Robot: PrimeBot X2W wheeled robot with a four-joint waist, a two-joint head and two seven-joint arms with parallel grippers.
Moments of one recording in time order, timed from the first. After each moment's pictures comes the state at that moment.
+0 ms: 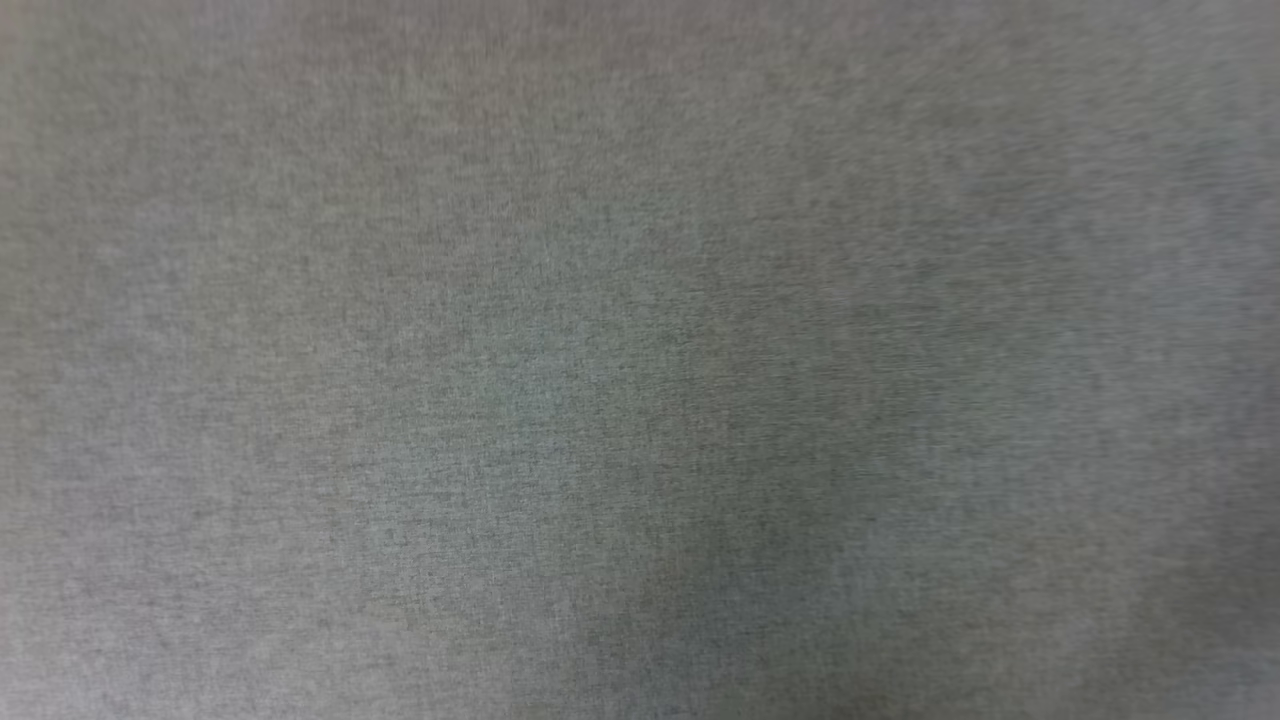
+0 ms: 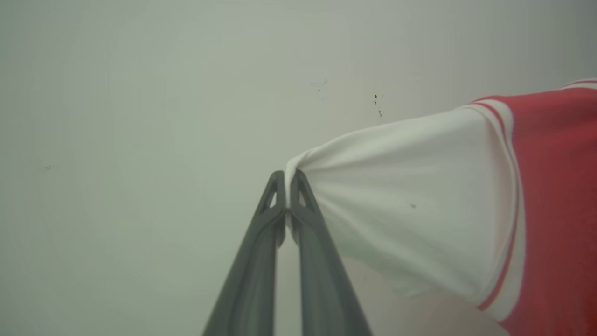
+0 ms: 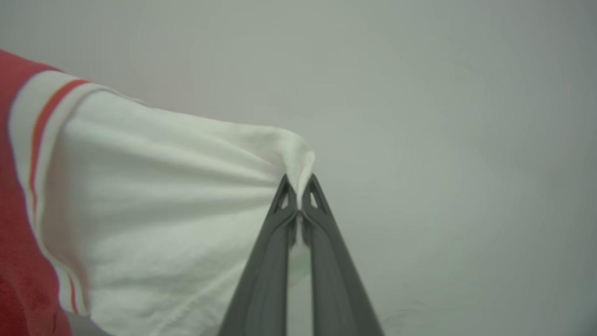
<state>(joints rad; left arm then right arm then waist) -1.54 0.92 -0.35 0.19 -0.72 -0.02 -0.04 -1.58 -0.46 0.05 0.33 0.17 0.13 0.35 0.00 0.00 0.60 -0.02</state>
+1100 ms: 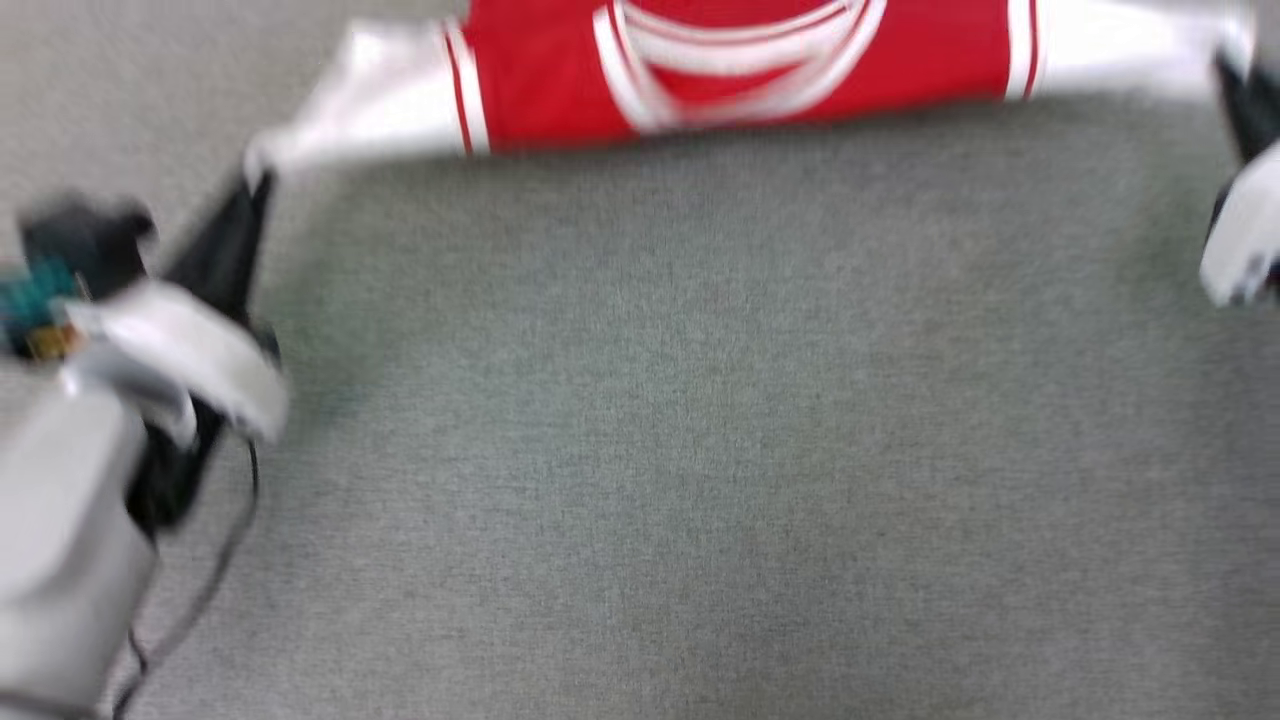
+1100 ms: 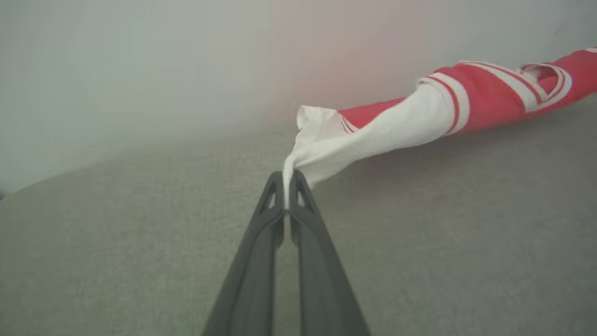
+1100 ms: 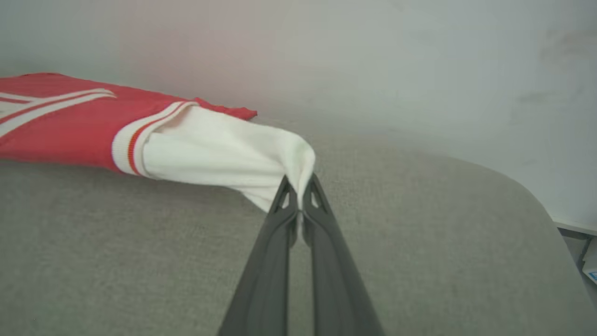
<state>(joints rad) -0.76 0.64 -0.57 0.47 -0.75 -0.09 -0.26 -0.85 -0.46 0.17 0.52 0.33 0.13 0.18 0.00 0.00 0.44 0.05</state>
